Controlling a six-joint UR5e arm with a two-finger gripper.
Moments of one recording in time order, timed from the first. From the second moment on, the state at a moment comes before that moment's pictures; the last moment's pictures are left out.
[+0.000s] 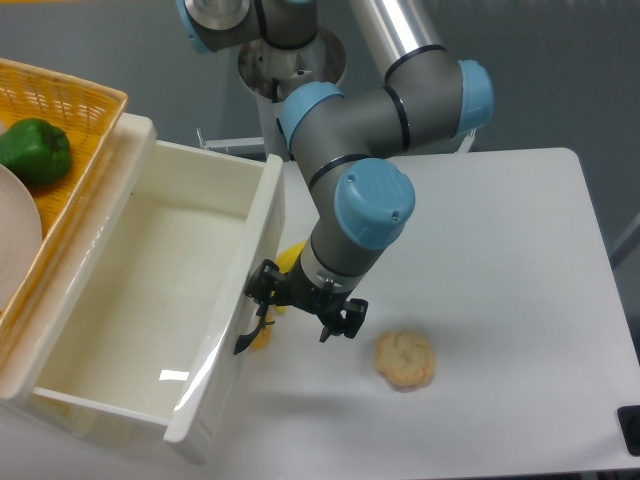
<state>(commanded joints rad) 2.41 -2.02 -1.31 -1.42 1.23 0.67</state>
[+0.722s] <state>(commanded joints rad) 2.41 -2.02 -1.33 -1.42 1.21 0.66</state>
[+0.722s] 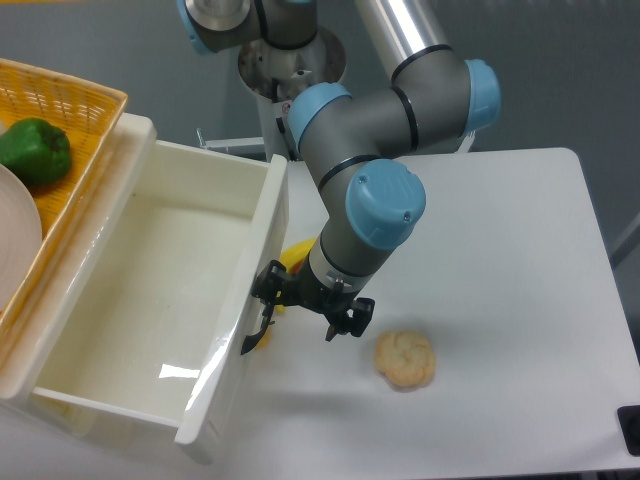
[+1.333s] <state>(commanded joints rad) 2.44 -2.02 -1.33 -1.43 1.12 0.66</state>
